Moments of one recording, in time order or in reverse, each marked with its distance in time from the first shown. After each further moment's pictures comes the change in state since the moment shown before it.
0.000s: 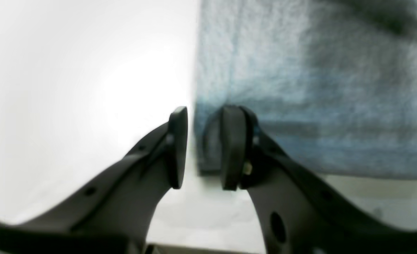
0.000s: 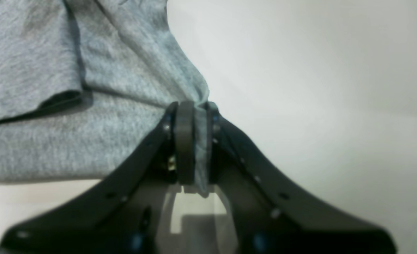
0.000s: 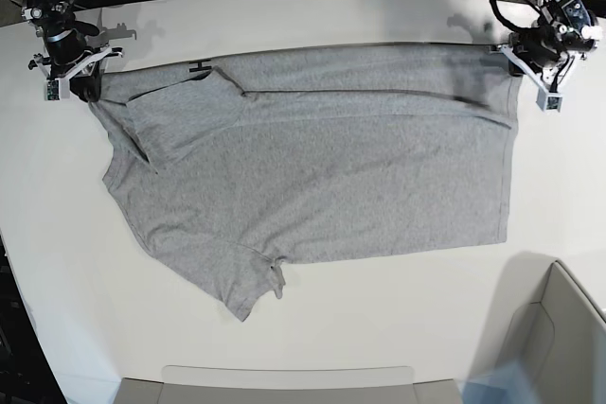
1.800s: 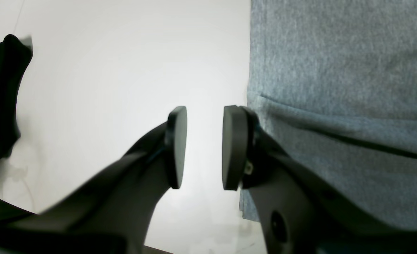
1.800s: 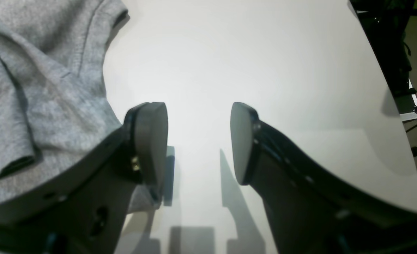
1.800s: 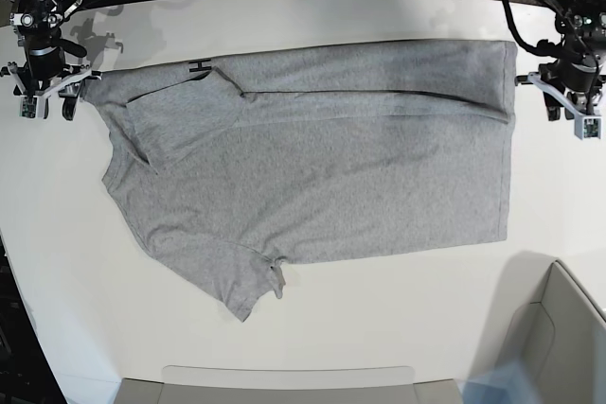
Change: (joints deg) left arm -3.5 3.0 -7.0 17.4 -0.4 -0.2 -0.8; right arm 7.4 -6.3 9.6 13.6 -5.8 0.0 -7.2
